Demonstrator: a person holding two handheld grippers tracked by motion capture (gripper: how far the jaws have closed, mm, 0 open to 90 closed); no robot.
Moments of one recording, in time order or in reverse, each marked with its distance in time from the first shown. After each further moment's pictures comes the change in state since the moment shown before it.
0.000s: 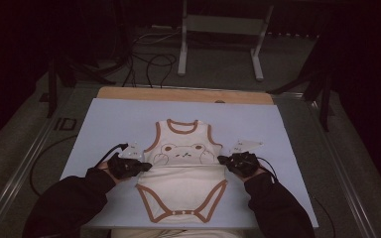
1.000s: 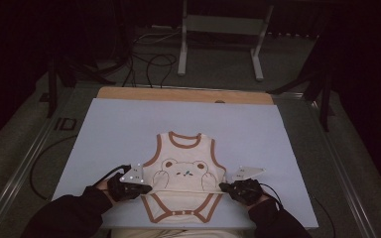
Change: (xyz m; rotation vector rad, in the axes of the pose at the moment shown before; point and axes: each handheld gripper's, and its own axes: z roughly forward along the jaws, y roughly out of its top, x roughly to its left) left arm -0.046 -0.025 0.003 0.085 -0.076 0.074; right arm 0.042 -0.054 -0.013 0.072 0.082 0.046
